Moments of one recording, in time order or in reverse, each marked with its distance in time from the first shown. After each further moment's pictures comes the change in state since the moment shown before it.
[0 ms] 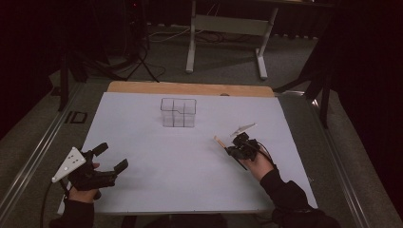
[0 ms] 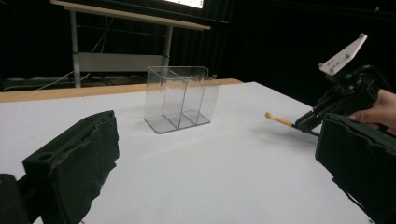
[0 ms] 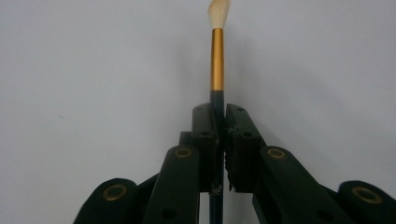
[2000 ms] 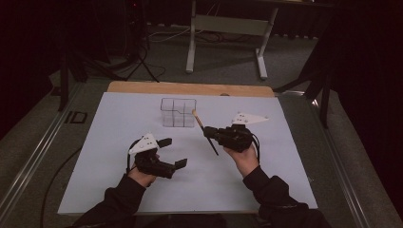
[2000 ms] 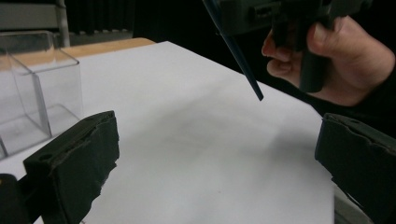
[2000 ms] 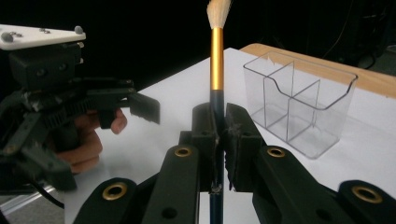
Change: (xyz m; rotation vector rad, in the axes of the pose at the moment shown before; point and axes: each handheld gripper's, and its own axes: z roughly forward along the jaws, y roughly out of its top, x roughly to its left) left arm -0.078 0.010 0.136 0.210 -0.356 0.035; right arm 0.042 0.047 -0.049 -0.597 0.341 0.003
